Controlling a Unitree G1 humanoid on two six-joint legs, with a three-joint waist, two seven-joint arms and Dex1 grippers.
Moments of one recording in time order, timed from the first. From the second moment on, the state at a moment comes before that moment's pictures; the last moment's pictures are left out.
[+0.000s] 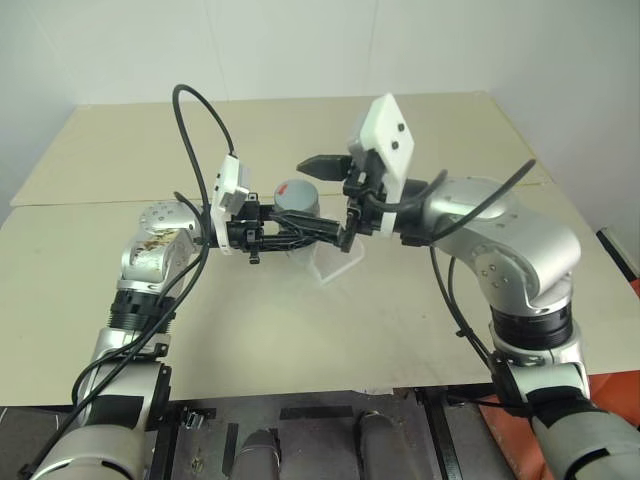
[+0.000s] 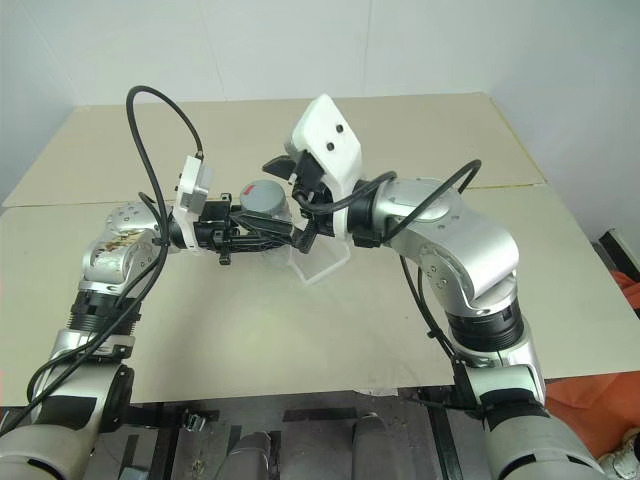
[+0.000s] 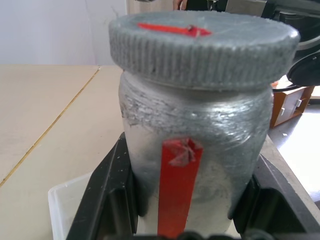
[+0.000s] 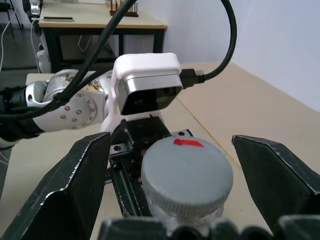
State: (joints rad) left arm -0.80 0.51 -0.02 0.30 -0.45 0.28 -1.39; right arm -0.93 -0.41 0.16 -0.39 0.55 0.91 0.62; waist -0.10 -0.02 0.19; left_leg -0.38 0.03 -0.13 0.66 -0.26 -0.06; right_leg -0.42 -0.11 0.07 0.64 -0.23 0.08
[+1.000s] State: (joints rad) left arm -0.80 0.53 -0.02 0.29 -0.45 0.28 -1.39; right arm -0.93 -0.40 0.18 -0.33 0.49 0.88 0.67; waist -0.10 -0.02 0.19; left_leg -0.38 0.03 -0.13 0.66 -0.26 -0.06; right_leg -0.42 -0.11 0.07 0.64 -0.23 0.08
